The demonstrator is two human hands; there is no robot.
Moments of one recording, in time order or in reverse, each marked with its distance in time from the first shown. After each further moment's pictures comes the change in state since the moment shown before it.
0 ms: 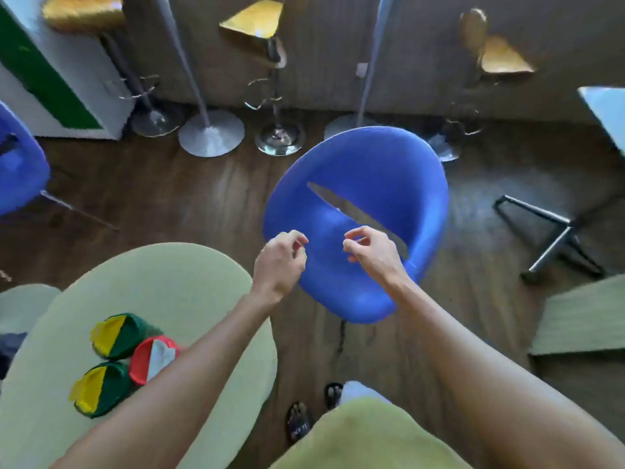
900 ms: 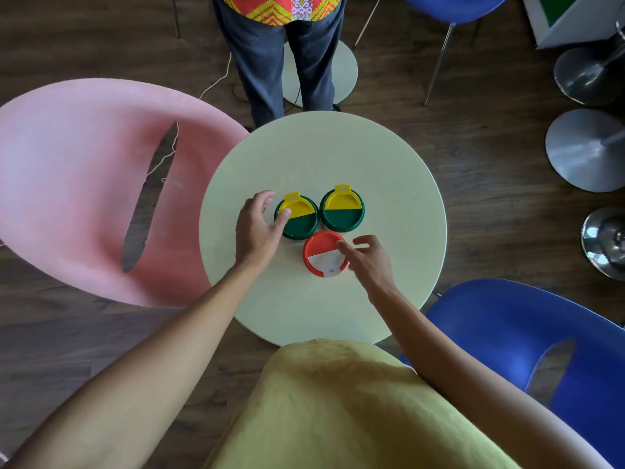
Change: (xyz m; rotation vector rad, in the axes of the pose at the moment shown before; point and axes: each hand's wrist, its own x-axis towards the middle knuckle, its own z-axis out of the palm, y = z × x) left_hand -0.195 -0.230 -0.091 -0.297 1.055 -1.228; right_hand -0.010 -0.068 0.352 -0.583 -1.028 -0.179
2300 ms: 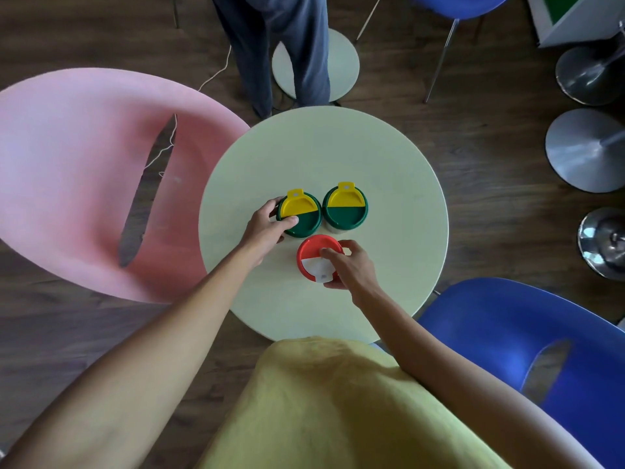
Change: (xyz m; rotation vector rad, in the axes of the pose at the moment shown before) left_hand 0.017 -0.013 0.007 -0.300 -0.361 -0.359; right_hand -0.013 -0.008 0.025 0.077 -0.135 0.113
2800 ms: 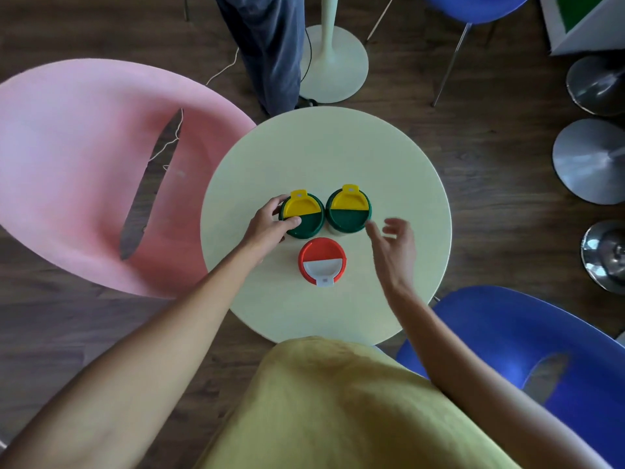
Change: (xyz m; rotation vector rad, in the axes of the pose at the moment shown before) left_hand 0.004 -0.001 -0.001 0.004 0.006 0.014; right_hand 0.016 -0.010 -0.046 -0.076 0.387 -0.375
